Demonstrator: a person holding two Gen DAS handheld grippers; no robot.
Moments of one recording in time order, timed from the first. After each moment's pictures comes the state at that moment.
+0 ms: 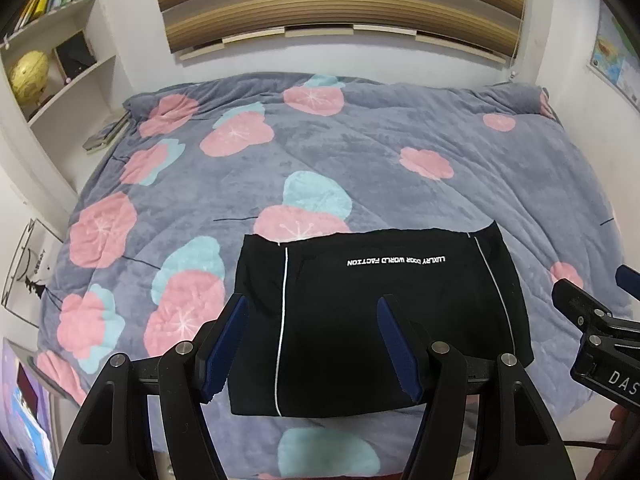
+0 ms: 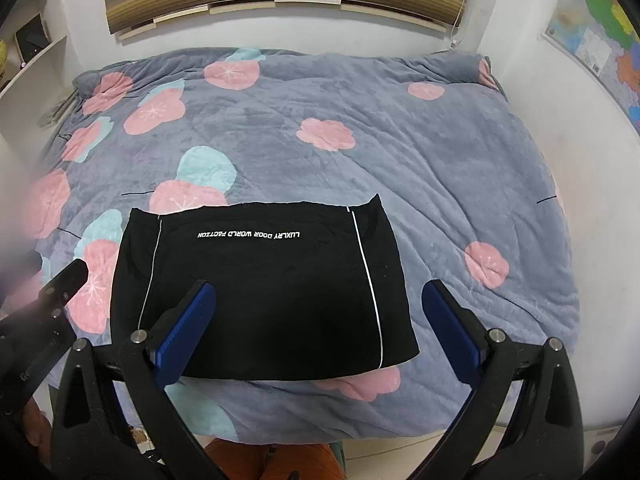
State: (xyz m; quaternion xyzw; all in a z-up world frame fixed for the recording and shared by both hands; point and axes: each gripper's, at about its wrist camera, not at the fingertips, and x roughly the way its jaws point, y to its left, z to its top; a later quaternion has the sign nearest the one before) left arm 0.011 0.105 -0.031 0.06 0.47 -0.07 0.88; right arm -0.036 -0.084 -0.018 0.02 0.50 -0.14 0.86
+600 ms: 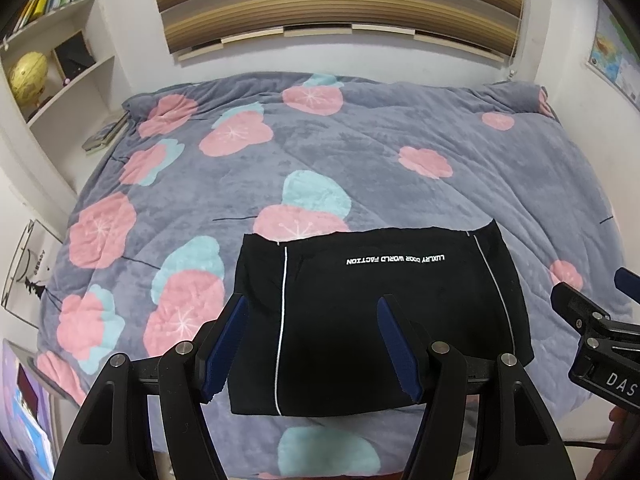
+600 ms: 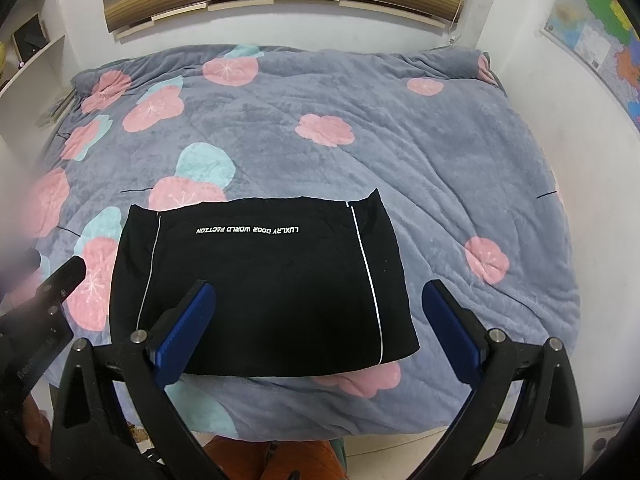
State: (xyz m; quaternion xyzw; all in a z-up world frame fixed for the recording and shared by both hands) left arm 0.011 0.103 -0.035 0.07 0.47 -0.07 0.88; right arm -0.041 -0.085 -0.021 0.03 0.50 -0.14 0.85
